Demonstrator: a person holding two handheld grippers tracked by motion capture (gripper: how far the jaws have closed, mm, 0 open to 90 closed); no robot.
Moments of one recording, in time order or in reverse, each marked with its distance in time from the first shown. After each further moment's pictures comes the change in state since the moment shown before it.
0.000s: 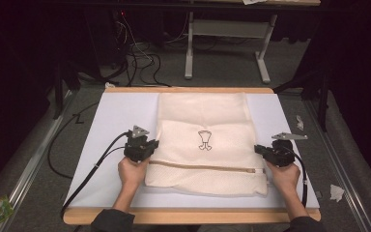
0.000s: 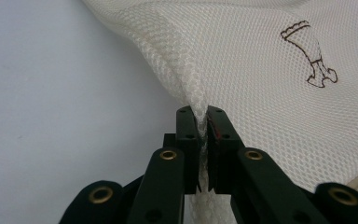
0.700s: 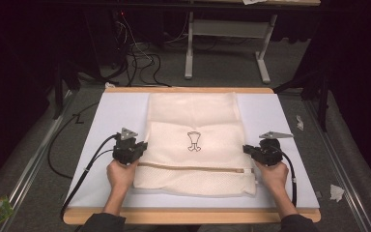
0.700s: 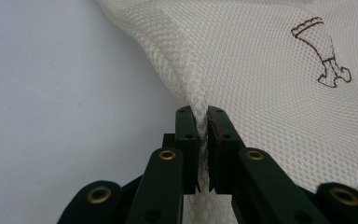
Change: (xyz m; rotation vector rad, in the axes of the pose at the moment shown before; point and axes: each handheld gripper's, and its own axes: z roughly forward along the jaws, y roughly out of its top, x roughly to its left) left arm 0.024 -0.014 -0.016 0.021 0.066 -0.023; right arm 0.026 0.008 0.019 0.013 0.049 -0.027
